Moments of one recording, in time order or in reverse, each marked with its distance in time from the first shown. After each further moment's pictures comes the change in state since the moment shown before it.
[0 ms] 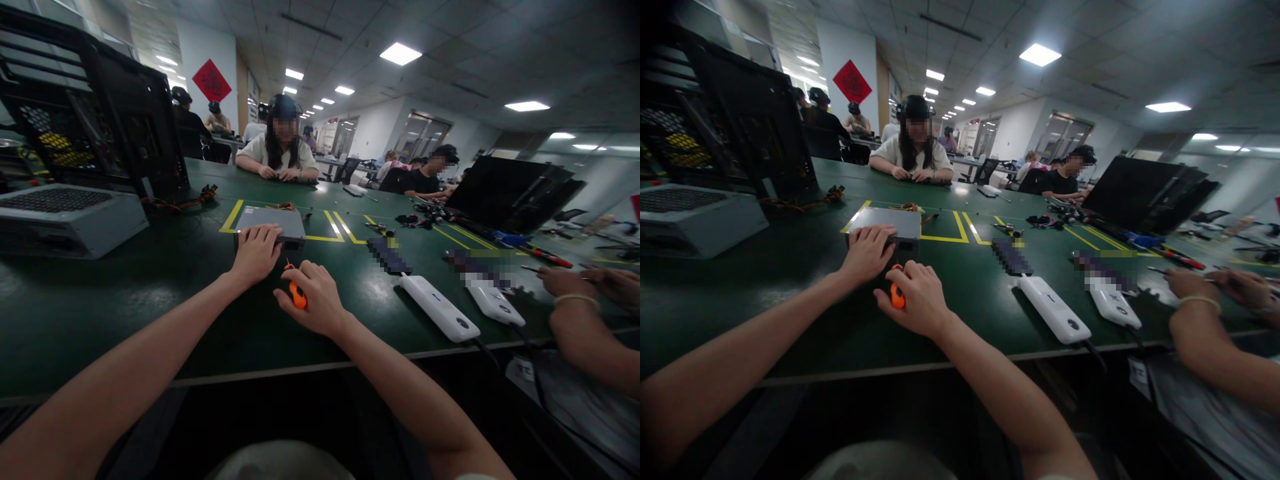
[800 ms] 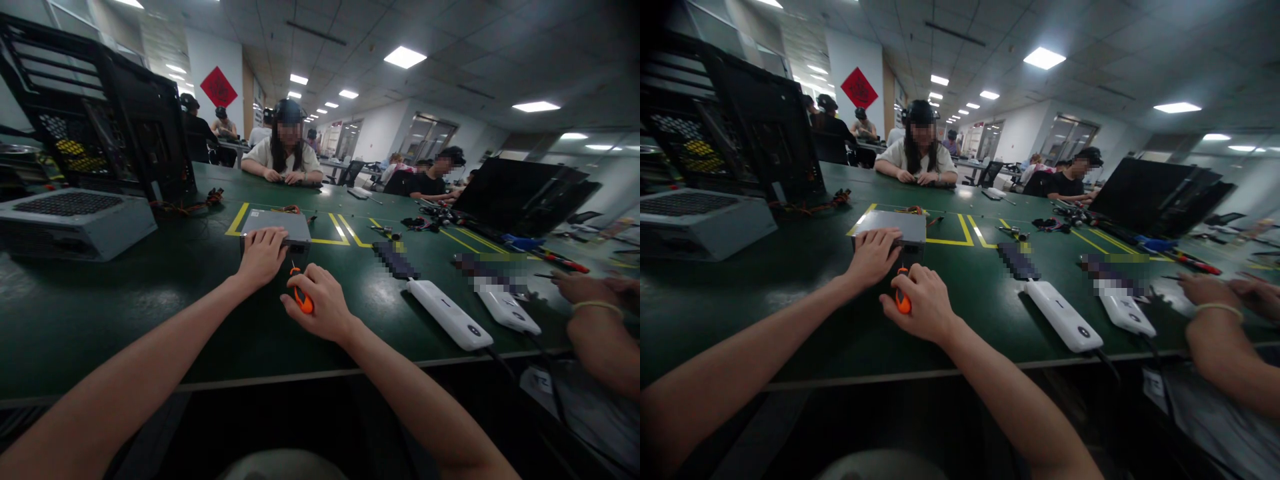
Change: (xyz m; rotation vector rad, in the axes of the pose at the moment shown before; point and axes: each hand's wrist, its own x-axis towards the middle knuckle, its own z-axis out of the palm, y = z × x) left_hand 0.001 0.003 -0.004 -0.022 -0.011 -0.019; right_hand 0.000 0.000 -0.002 0.050 -0.024 -0.010
